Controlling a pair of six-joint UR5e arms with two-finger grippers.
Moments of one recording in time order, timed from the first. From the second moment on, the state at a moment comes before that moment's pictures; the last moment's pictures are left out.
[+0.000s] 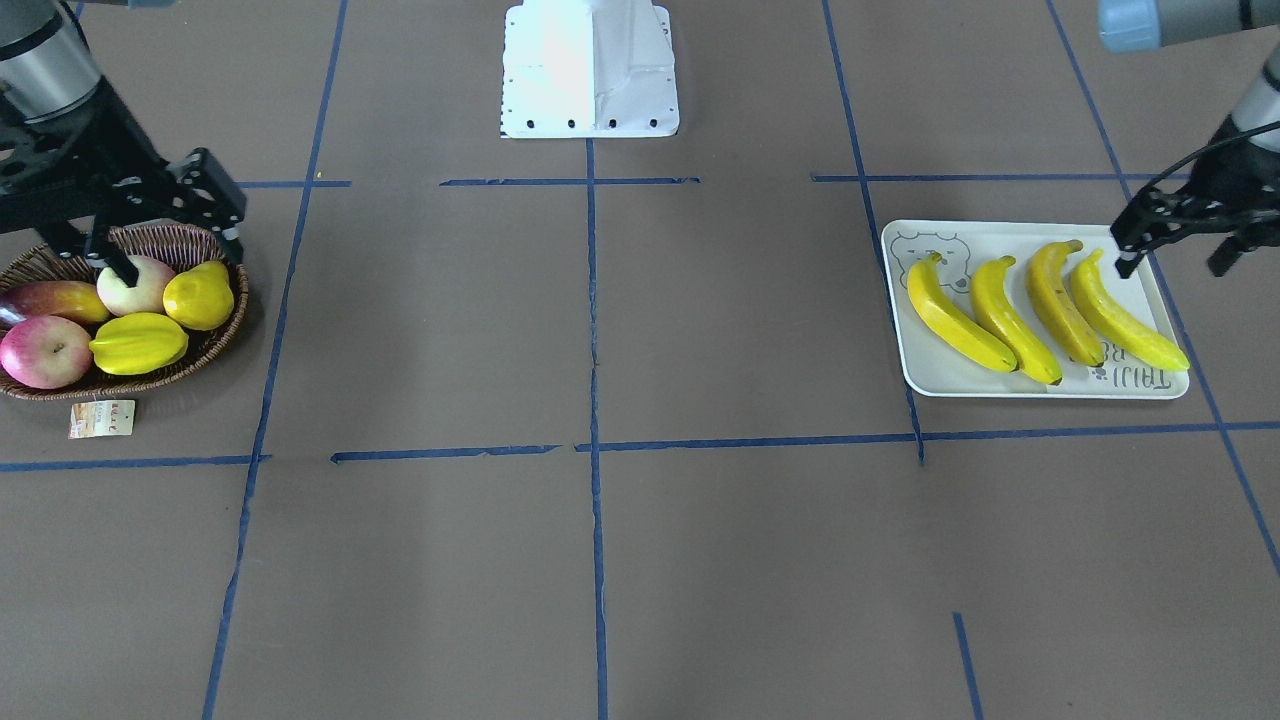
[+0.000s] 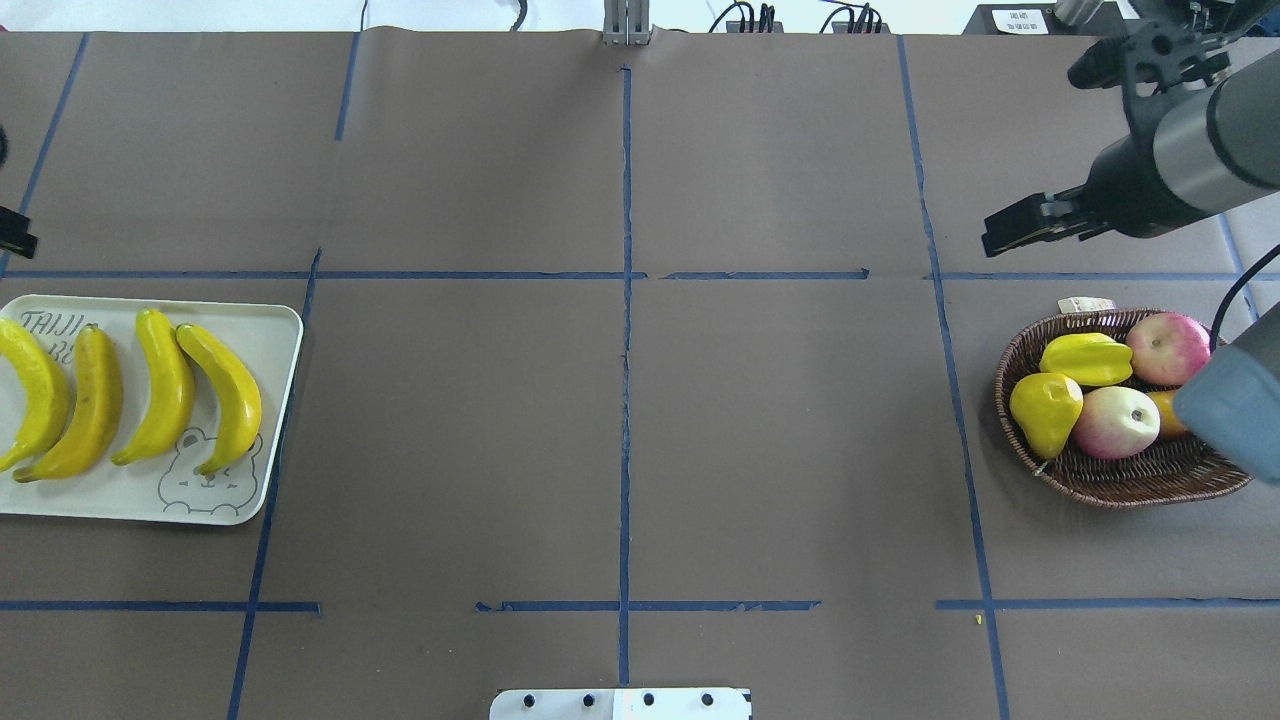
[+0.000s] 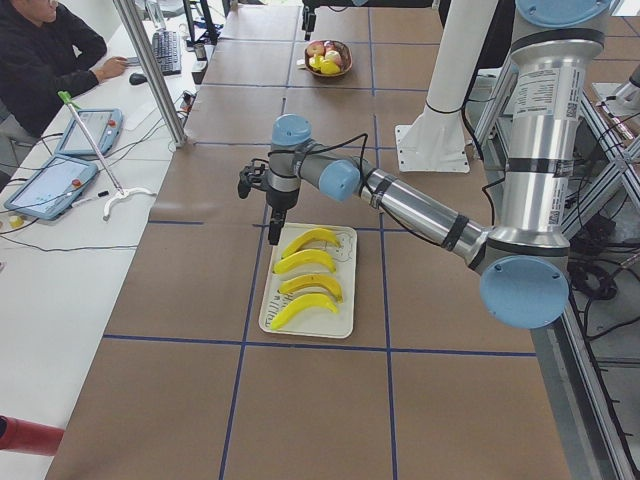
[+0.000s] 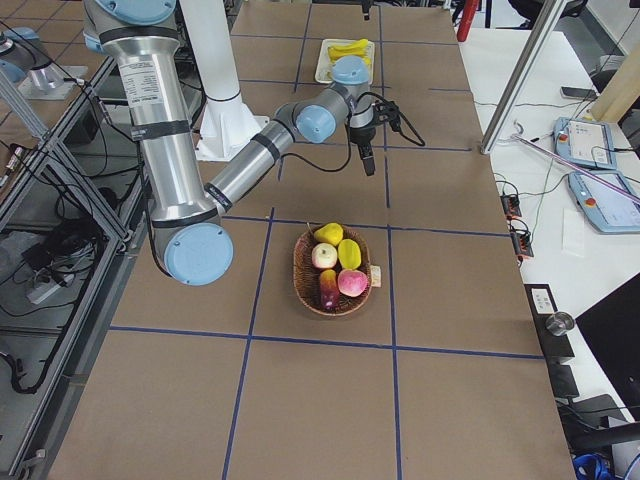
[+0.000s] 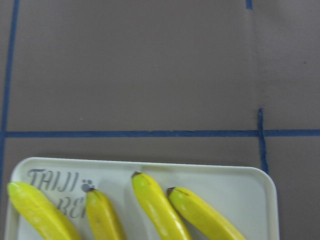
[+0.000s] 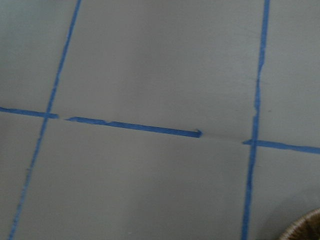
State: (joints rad) left arm -1.26 -1.60 -2.00 -1.57 -2.13 -0.42; right arm 1.04 -1.36 2.08 -1.61 2.13 0.60
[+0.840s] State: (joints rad) left arm -1.60 -1.55 -1.77 -1.41 -2.38 0.16; right arm 1.54 -1.51 1.79 -1.67 2.49 -0.08
